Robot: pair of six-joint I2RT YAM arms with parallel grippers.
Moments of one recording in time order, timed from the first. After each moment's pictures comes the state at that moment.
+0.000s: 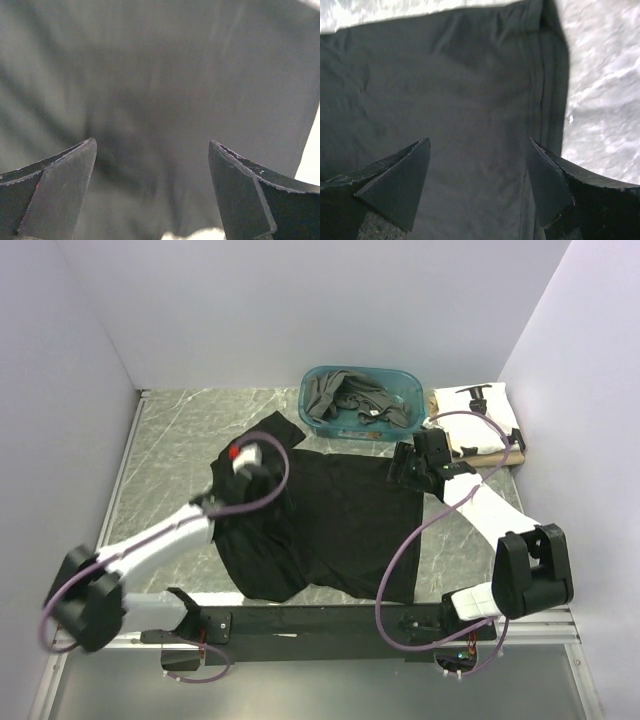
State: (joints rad) left arm -0.59 1.29 0.82 -0.27 -0.19 -0.77; right arm 0.23 1.40 0.92 -0.37 0.10 0.46
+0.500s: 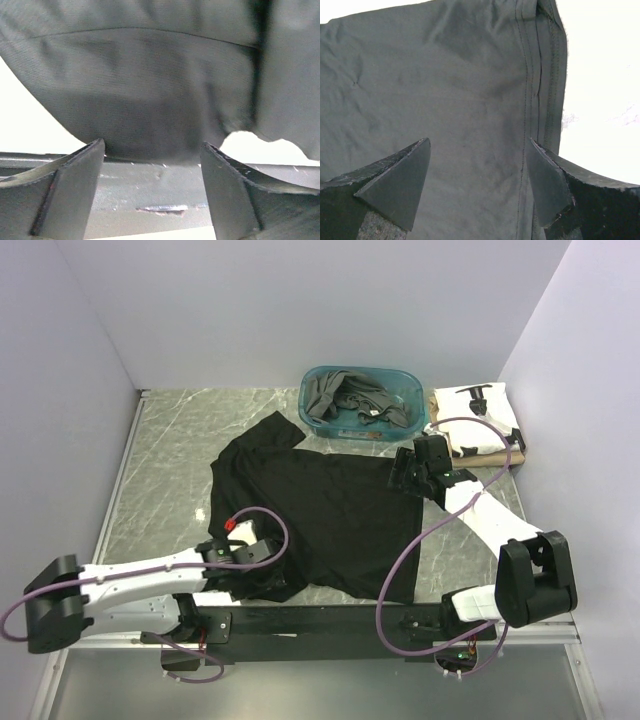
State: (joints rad) left arm -1.14 1.03 0.56 -0.77 -0.26 -1.41; right arm 0.25 1.35 0.84 -0.34 0.10 0.47
